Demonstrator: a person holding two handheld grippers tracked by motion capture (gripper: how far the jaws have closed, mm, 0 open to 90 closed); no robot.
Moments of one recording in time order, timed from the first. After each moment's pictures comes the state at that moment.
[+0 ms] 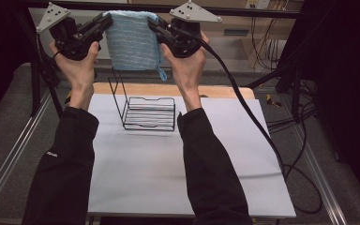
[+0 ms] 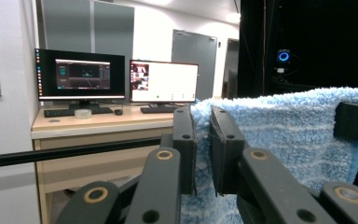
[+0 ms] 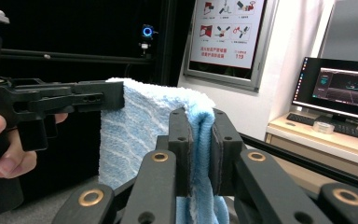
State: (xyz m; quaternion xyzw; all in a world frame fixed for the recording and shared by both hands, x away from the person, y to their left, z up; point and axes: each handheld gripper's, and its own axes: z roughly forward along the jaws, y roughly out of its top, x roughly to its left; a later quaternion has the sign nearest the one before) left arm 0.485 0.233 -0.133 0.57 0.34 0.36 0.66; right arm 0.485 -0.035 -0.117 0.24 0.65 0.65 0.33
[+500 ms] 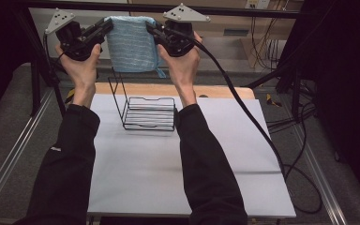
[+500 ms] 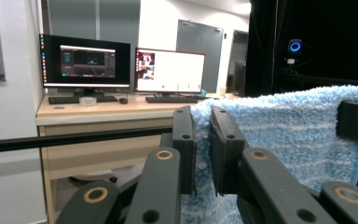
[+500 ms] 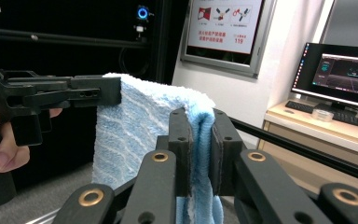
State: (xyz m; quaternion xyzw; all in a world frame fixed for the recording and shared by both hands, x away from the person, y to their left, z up) left arm 0.512 0.241 -0.157 0.58 0.35 0.35 0.65; right arm 0.512 -0.023 -0.134 0.25 0.67 0.62 0.33
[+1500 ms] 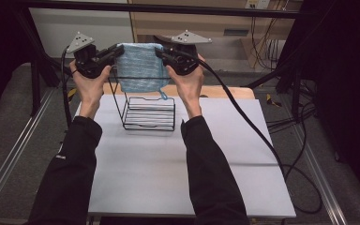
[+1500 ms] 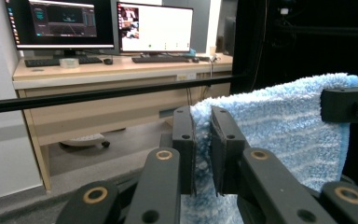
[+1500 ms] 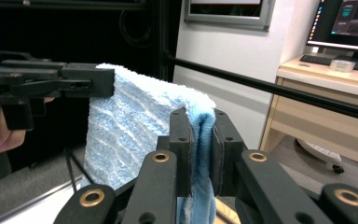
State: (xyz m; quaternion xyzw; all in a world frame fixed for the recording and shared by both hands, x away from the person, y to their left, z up) left arm 0.520 0.234 -0.212 0.65 0.35 0.31 0.60; right arm 0.528 -0.042 -0.197 0.28 0.70 0.60 0.27
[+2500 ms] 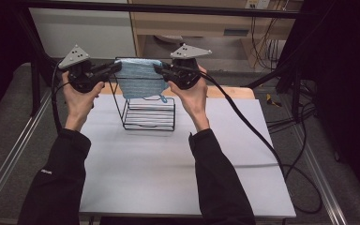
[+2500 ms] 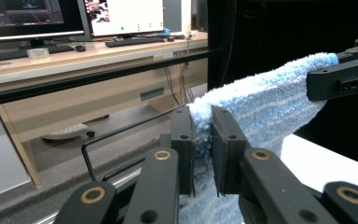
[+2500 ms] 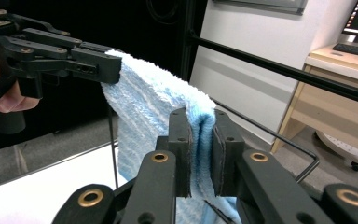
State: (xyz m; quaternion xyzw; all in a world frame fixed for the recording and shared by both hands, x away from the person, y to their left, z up) left arm 0.488 0.250 -0.223 0.70 0.30 0.28 0.59; right arm 0.499 -0.047 -0.210 0.24 0.74 0.57 0.24
